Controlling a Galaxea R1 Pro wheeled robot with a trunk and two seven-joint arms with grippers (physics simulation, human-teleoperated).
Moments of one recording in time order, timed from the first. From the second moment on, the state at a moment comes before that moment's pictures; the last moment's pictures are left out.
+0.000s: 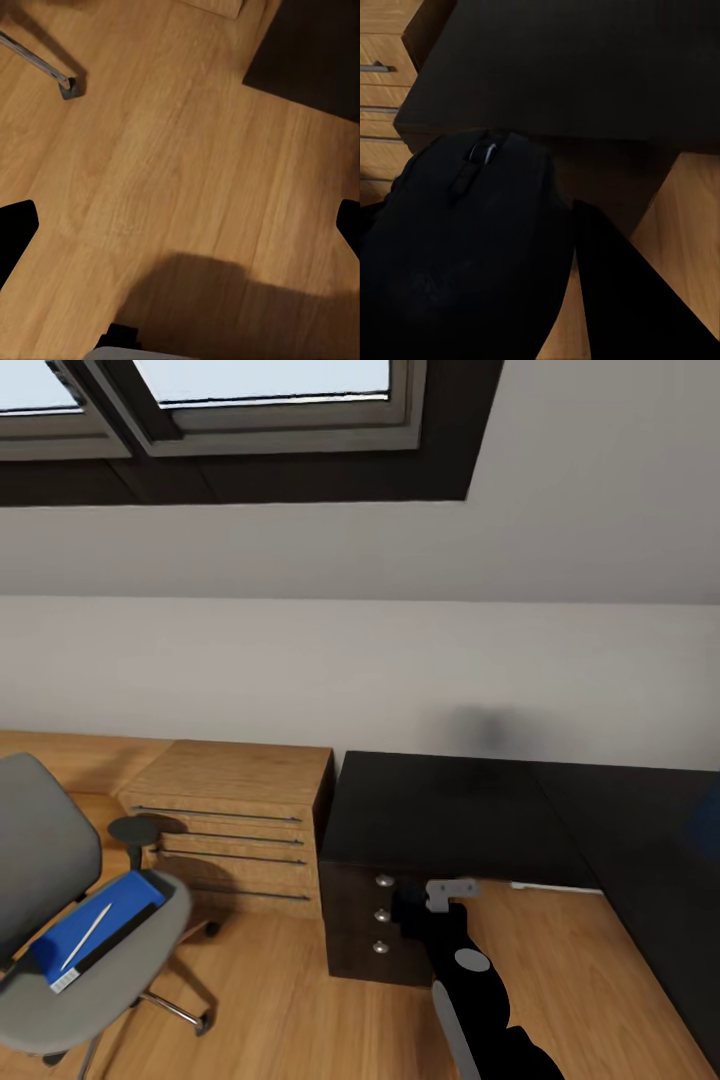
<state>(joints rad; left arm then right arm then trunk) -0.09 -0.04 -0.02 -0.30 0.24 -0.47 0.01 -0.18 0.17 0.26 -1.52 -0.05 0.58 -0.28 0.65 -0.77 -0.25</state>
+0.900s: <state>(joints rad) -0.09 -0.04 -0.02 -0.30 0.24 -0.47 0.01 -0.18 0.17 0.29 -1.52 -0.05 0.58 -0.28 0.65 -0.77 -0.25</state>
